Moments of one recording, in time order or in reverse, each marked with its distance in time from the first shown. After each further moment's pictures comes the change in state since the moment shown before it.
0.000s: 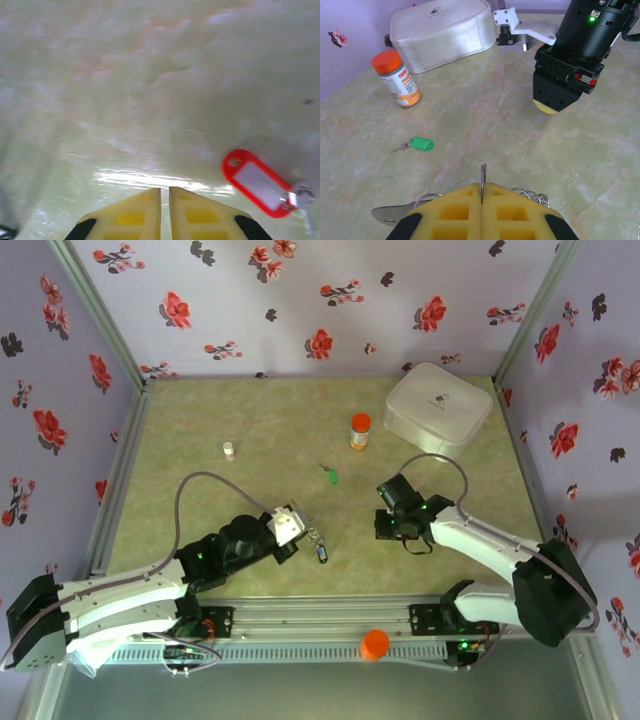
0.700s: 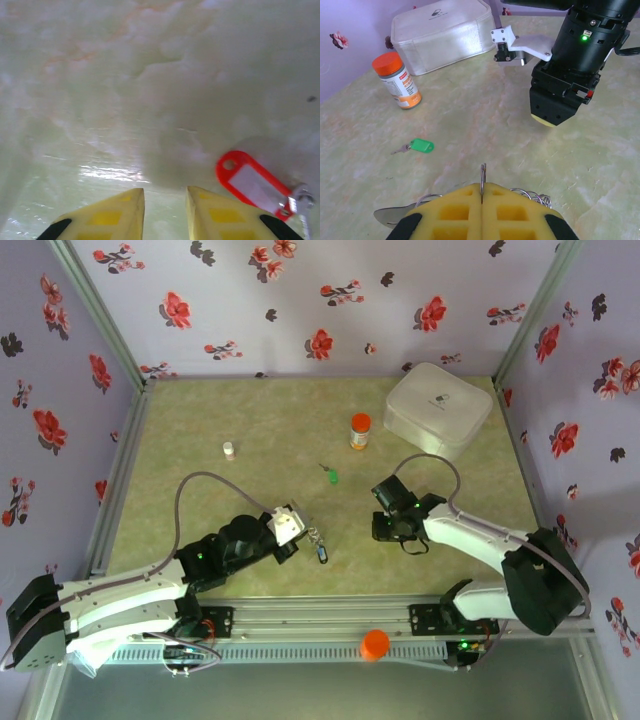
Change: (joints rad) left arm 0.000 0.000 0.000 0.008 0.000 0.000; right arm 0.012 0.066 0.009 -0.026 0.058 -0.005
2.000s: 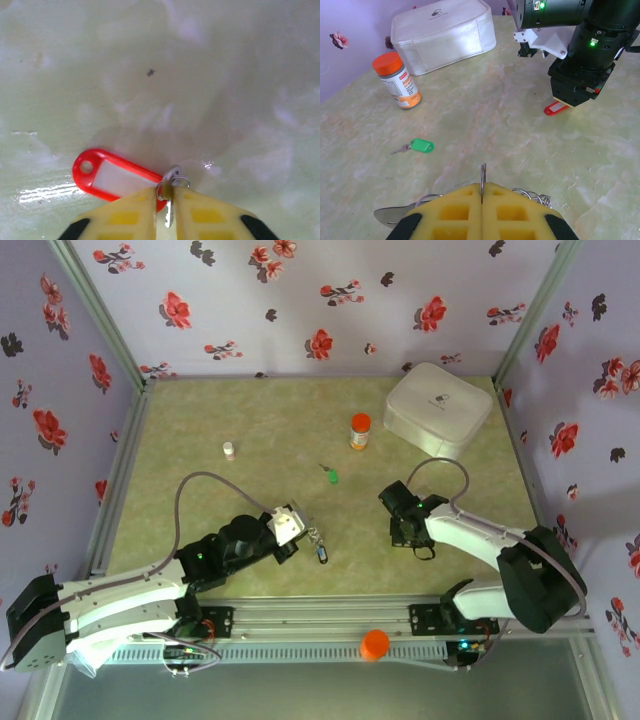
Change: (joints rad) left arm 0.000 0.000 0.000 0.000 0.000 0.000; right arm -0.056 0.016 -0.039 -0.117 0.193 0.048
